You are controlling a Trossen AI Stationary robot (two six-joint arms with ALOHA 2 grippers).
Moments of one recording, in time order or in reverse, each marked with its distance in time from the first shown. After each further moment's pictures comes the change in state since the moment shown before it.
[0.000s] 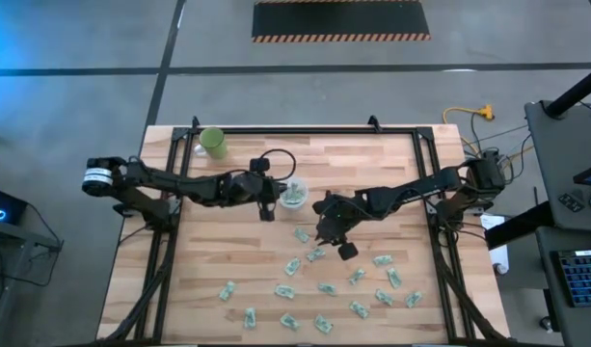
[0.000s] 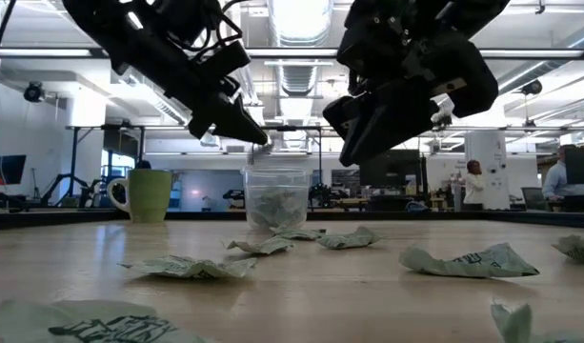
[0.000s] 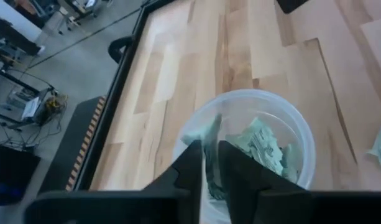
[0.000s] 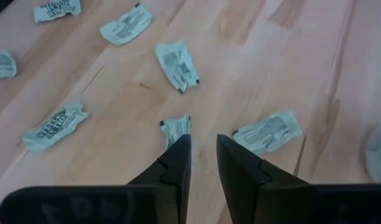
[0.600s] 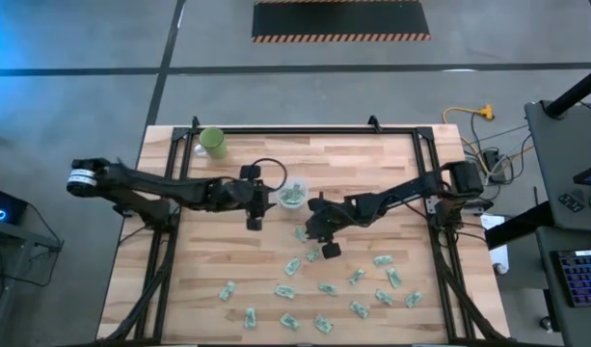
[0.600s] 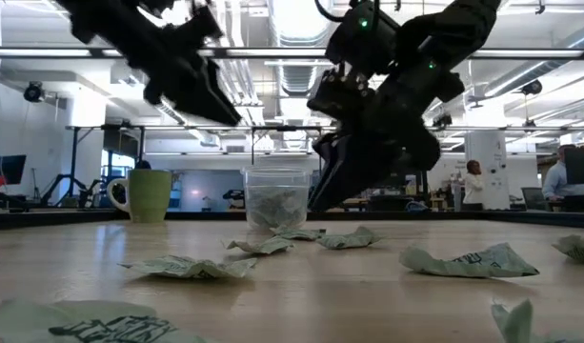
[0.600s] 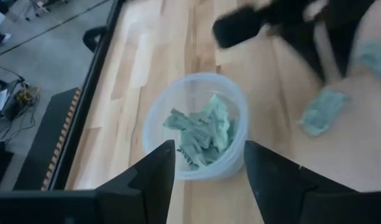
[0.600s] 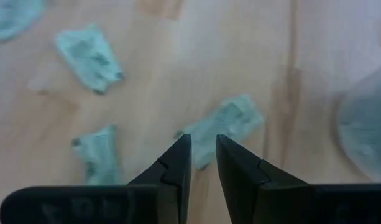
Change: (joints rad) left arm -0.100 -0.170 0.002 -0.258 -0.003 -0.105; right arm -0.002 0.171 0.024 0.150 0.207 0.126
